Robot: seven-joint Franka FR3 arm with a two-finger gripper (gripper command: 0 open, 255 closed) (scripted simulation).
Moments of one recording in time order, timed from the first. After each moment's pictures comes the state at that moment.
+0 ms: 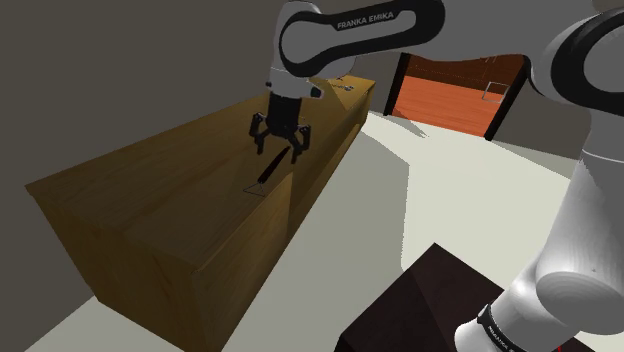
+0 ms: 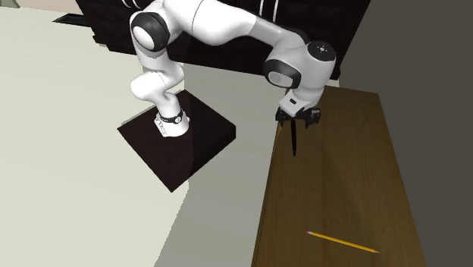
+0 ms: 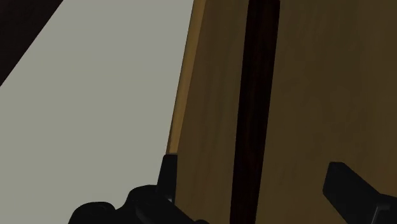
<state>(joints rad) -0.03 0.26 0.36 -1.68 0.07 1.92 1.25</state>
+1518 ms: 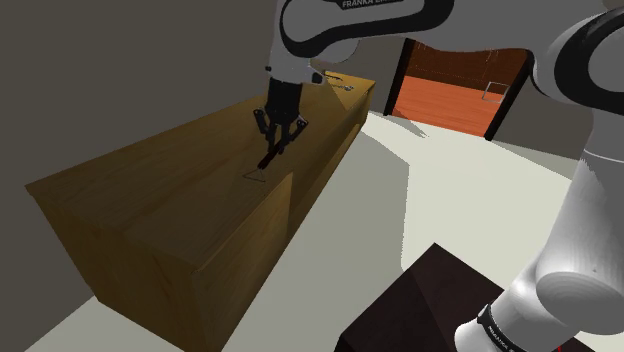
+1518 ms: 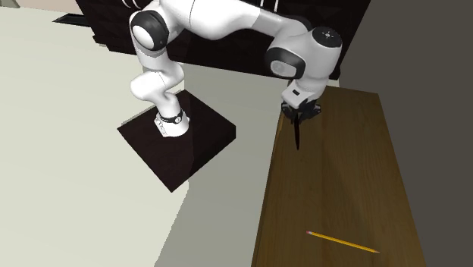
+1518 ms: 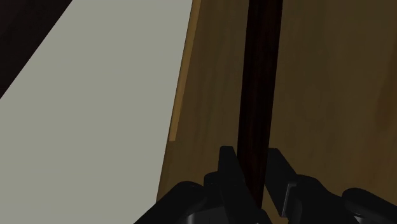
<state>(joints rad) -0.03 0.25 0.37 -1.61 0.07 1.84 1.26</state>
